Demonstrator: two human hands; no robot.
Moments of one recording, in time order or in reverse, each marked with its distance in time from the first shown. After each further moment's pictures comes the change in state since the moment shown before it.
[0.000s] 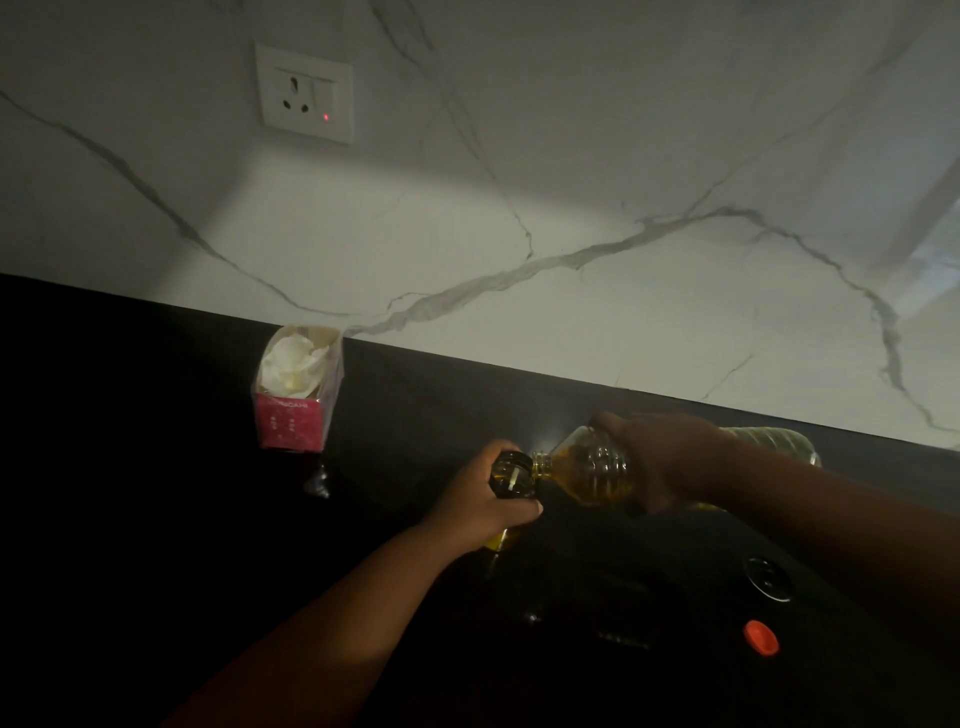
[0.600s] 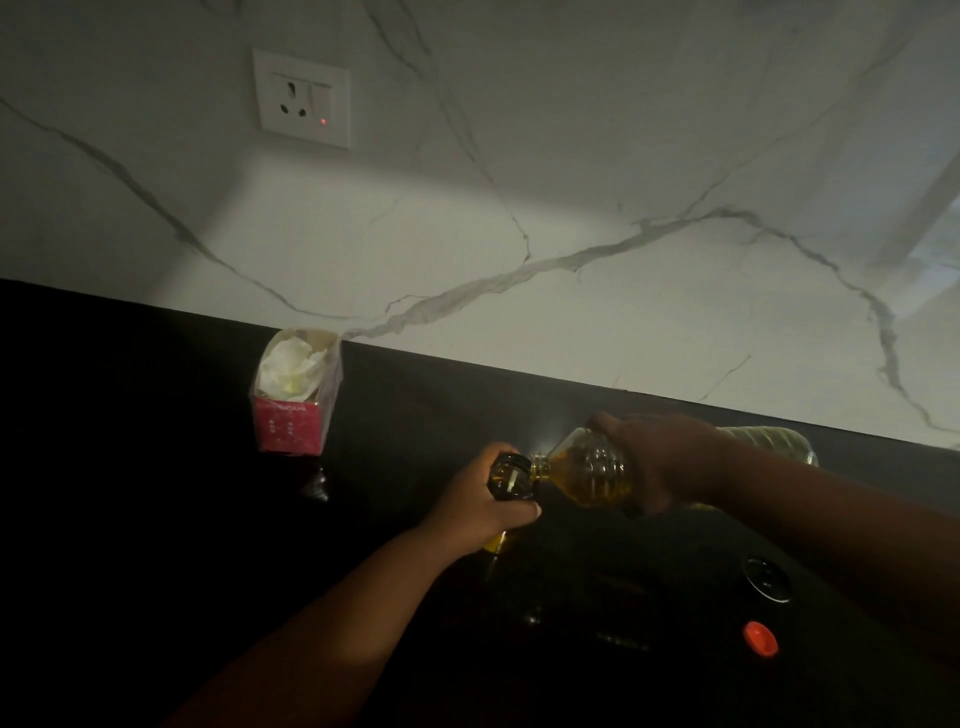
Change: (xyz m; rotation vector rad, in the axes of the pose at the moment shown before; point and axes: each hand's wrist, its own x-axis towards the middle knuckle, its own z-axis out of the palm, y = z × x) left_hand 0.000 0.002 0.001 -0.004 -0.004 -0.024; right_hand -0.001 -0.001 -0.002 0.006 -0.009 -0.014
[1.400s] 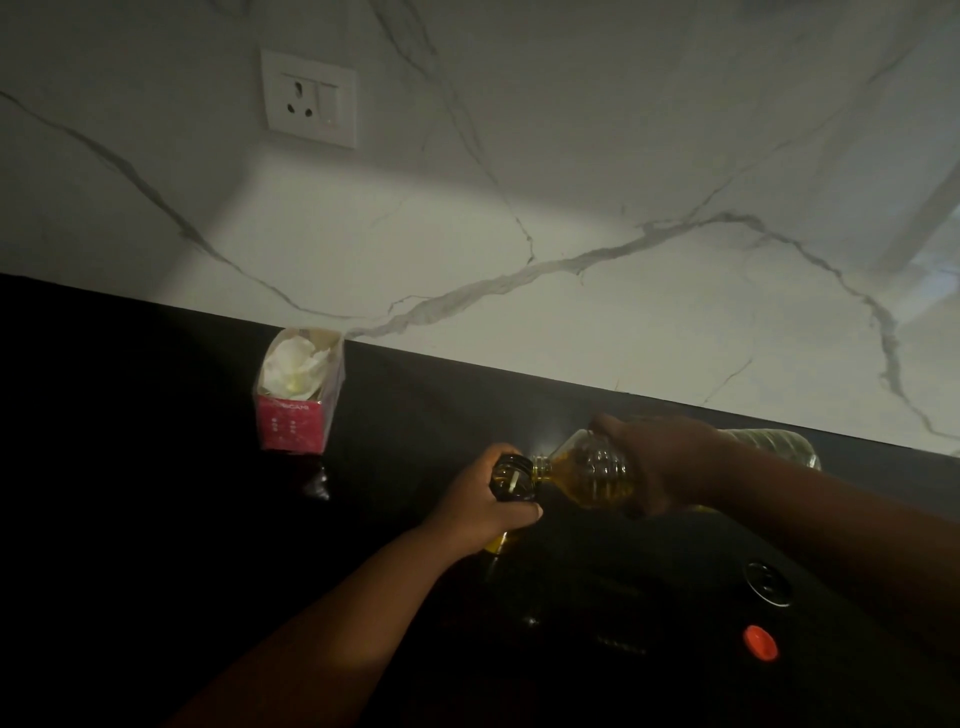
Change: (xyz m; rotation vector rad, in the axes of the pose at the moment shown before) left_hand 0.000 0.001 0.000 -0.008 -0.014 0.004; right_hand -0.001 -0.002 -0.003 -0.013 0.004 0.010
